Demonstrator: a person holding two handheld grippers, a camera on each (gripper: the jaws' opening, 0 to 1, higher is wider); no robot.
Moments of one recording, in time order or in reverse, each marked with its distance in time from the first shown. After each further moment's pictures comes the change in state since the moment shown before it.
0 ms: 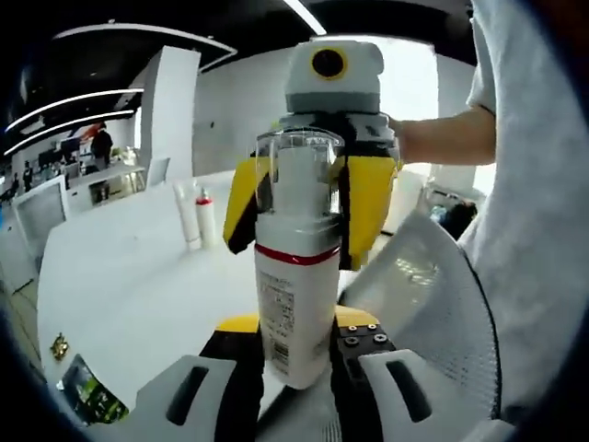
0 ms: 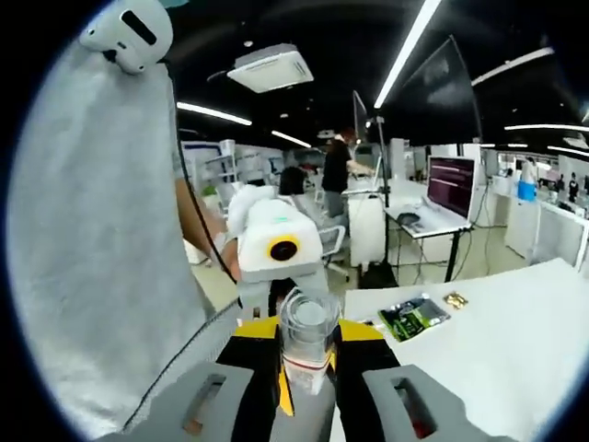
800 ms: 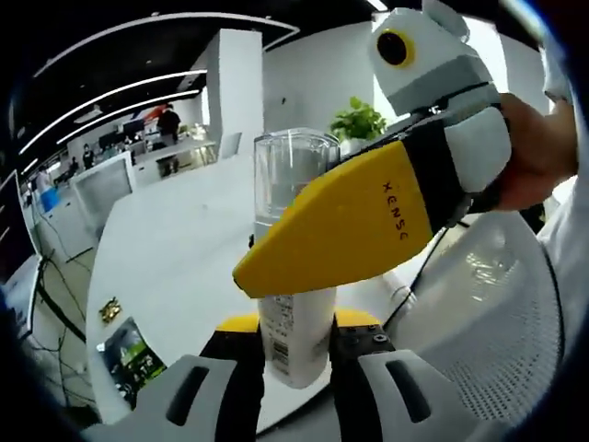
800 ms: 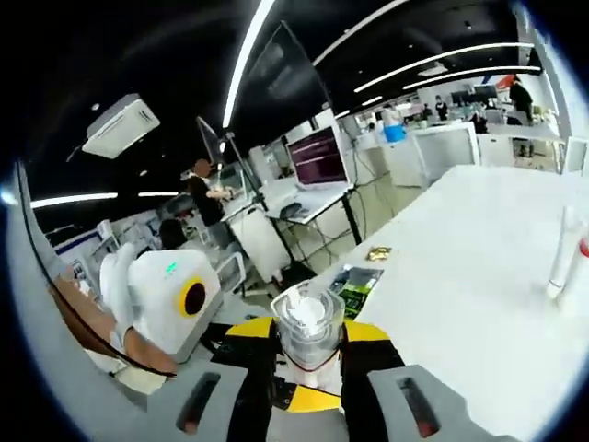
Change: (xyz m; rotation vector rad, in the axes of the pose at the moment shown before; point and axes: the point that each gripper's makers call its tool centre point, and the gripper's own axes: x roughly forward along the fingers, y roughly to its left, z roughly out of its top) left arm -0.003 0.056 -0.026 -0.031 0.133 0.324; right arm 0.024 -0.058 -0.020 0.412 -0.060 -0.517
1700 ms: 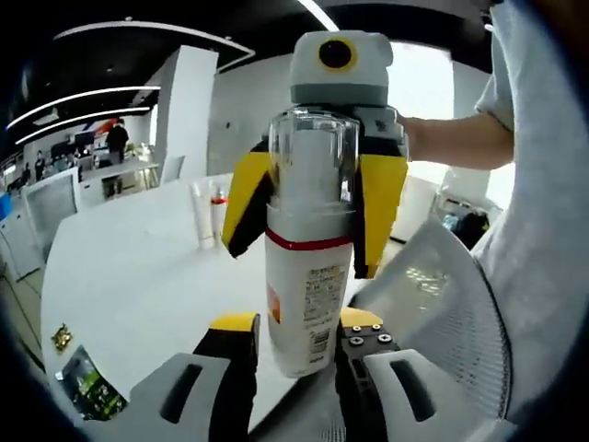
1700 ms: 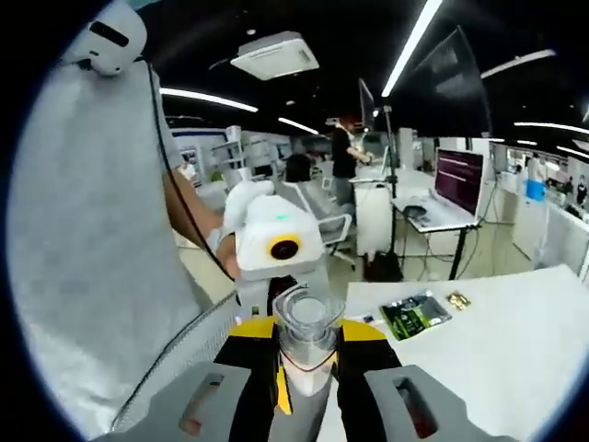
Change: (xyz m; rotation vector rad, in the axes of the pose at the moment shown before) left arm -0.017 -0.055 0.023 0.016 -0.131 -0.338; right arm -0.051 0.051 -0.007 -0.570 0.188 0.672
